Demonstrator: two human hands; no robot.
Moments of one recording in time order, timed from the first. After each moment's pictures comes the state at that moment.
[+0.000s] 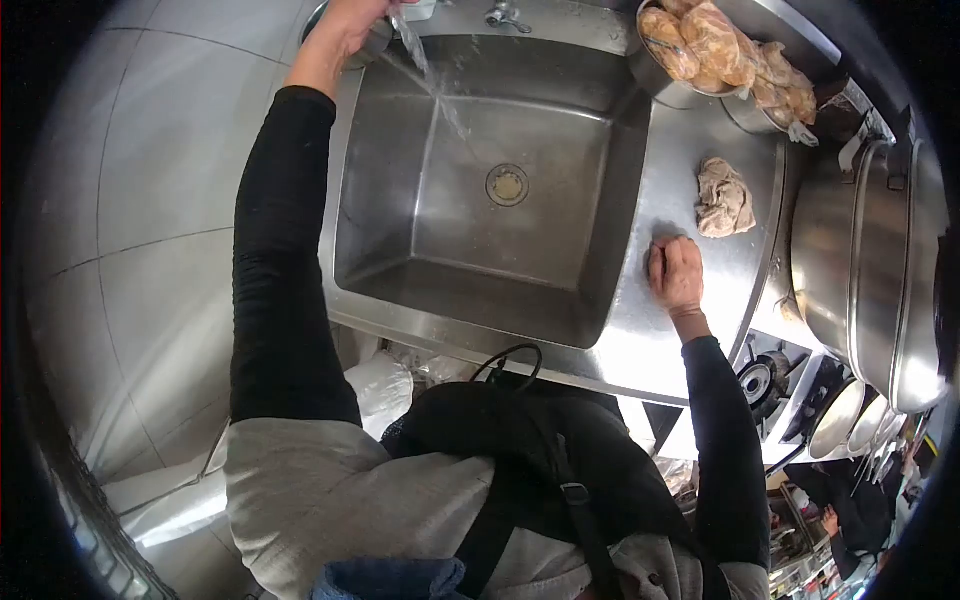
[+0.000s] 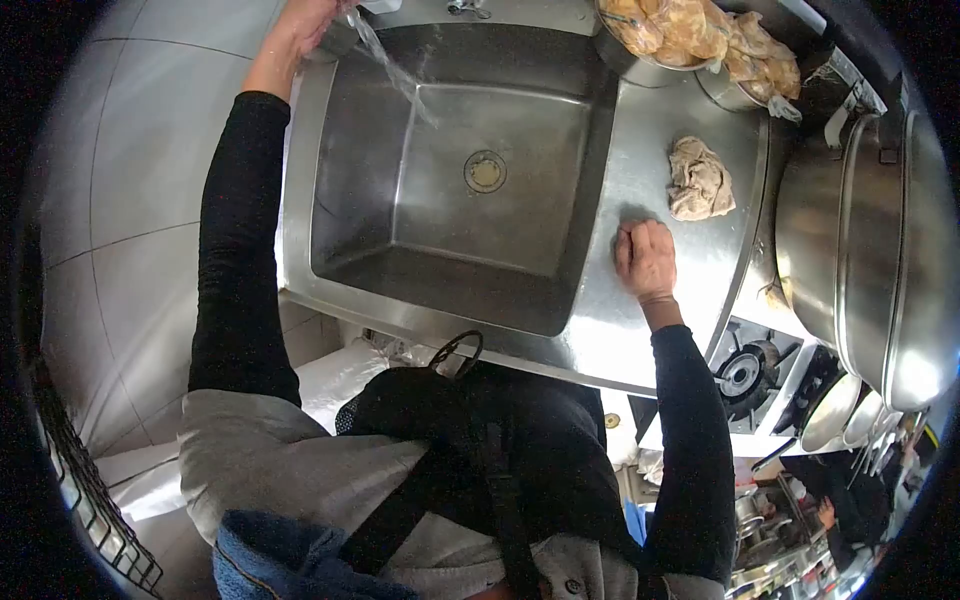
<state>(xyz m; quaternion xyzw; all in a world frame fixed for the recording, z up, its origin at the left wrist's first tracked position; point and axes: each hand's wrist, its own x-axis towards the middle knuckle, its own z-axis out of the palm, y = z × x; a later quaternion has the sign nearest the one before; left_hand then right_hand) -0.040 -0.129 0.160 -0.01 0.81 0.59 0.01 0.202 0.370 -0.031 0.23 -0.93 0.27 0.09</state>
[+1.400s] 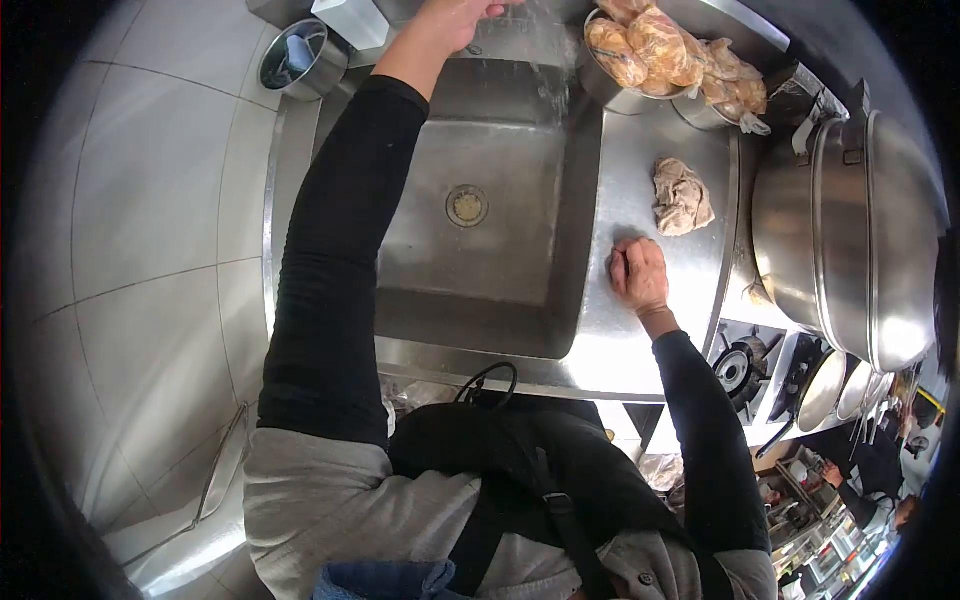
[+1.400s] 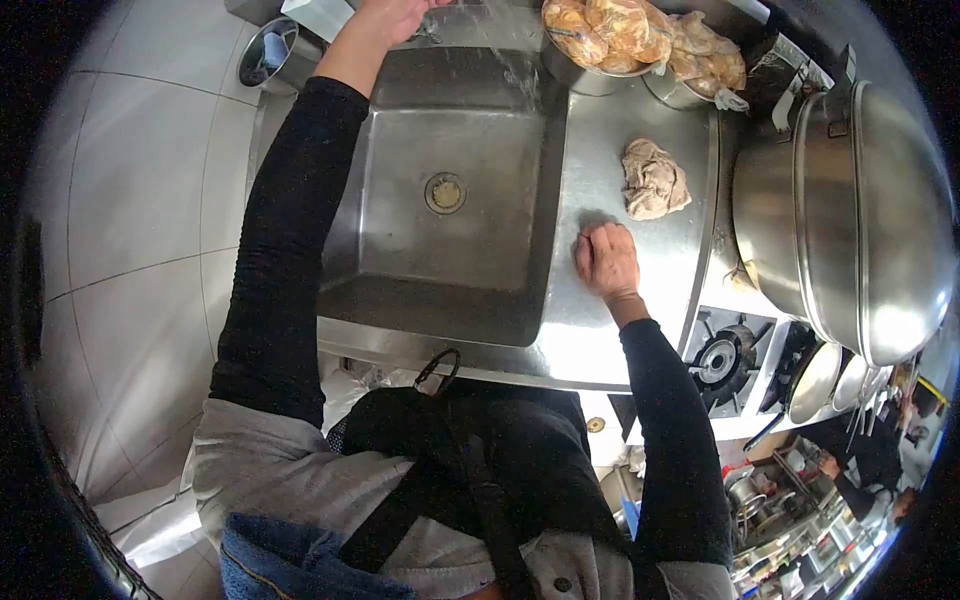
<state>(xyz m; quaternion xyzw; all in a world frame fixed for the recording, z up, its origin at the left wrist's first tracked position) -0.085 0.031 0.140 0.01 0.66 0.75 0.09 0.202 0.367 -0.027 0.22 -0.94 0.26 0.10</state>
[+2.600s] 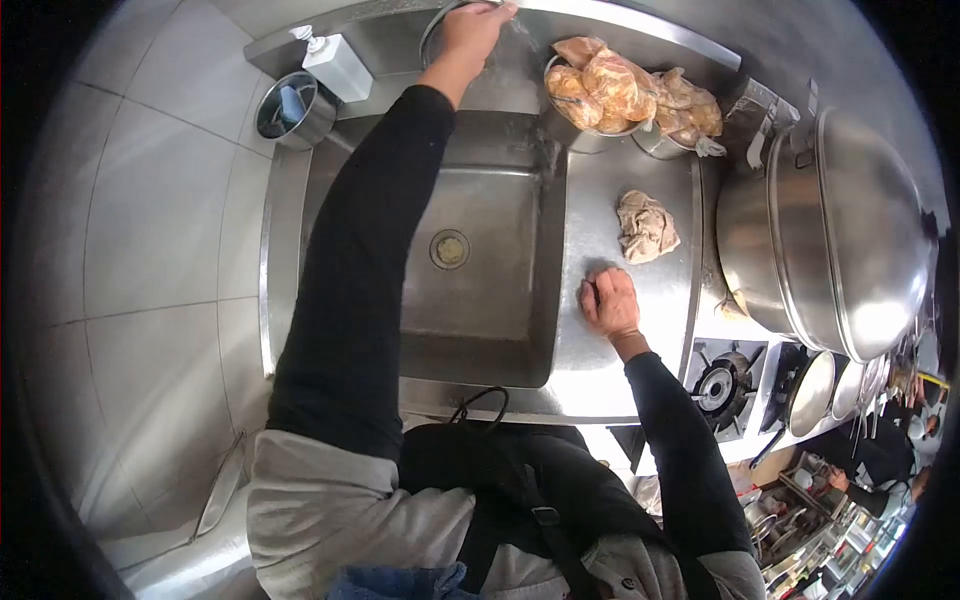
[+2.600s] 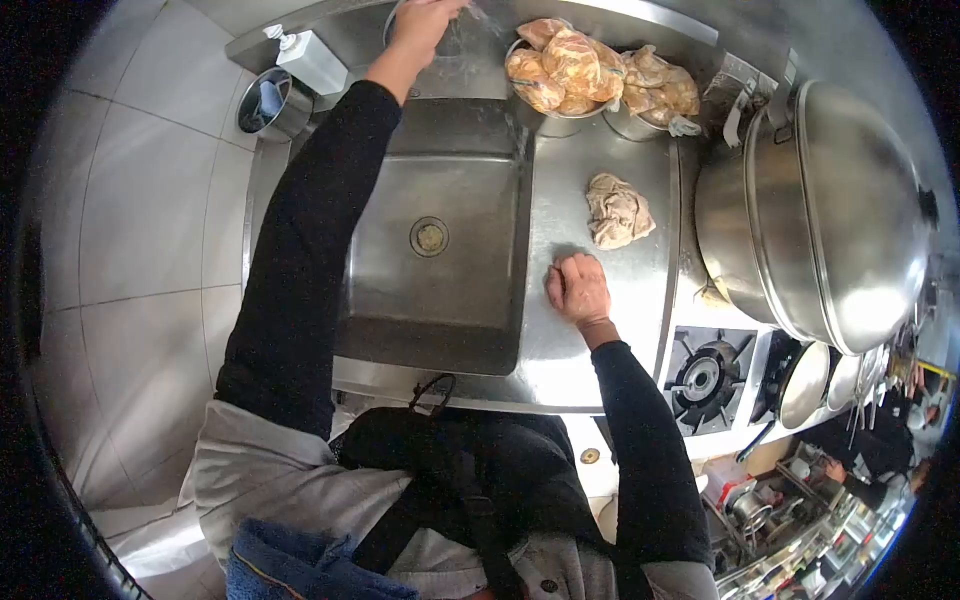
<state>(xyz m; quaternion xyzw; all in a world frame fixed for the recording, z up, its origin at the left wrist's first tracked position) -0.138 0.078 0.122 -0.01 0.76 0.64 -0.15 0.204 0.368 -0.021 0.20 -0.94 0.26 0.09</state>
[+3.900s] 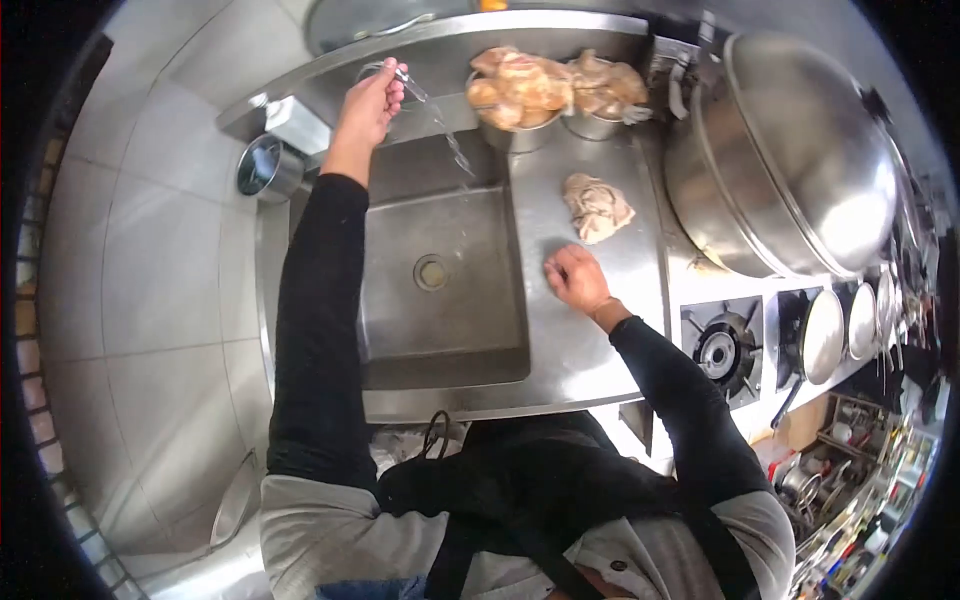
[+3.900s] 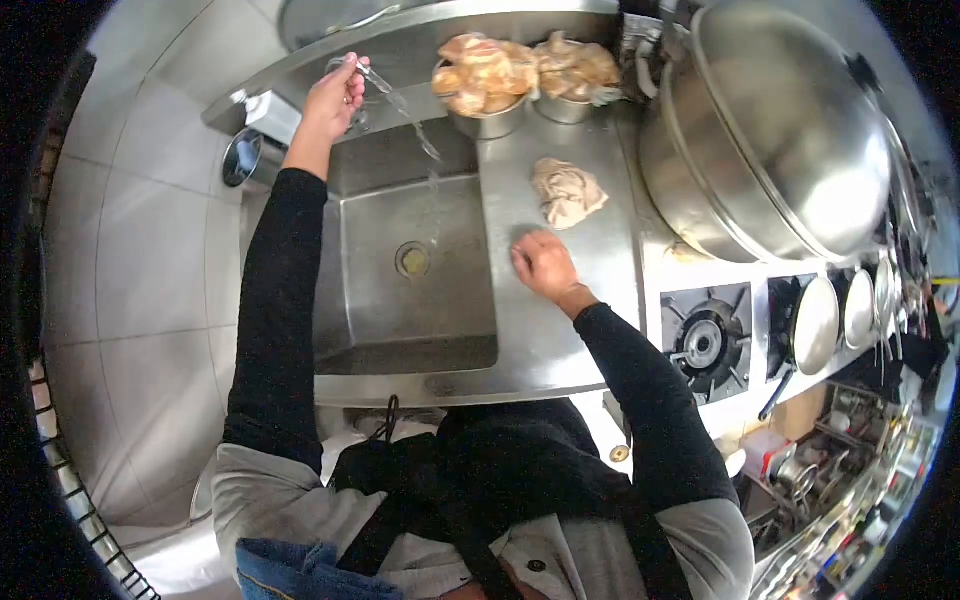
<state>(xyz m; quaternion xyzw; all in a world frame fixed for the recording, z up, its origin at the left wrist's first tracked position) -0.068 0.052 0.162 -0.08 0.65 0.75 0.06 0.197 0.387 -0.035 0.19 -0.90 0.38 0.07</state>
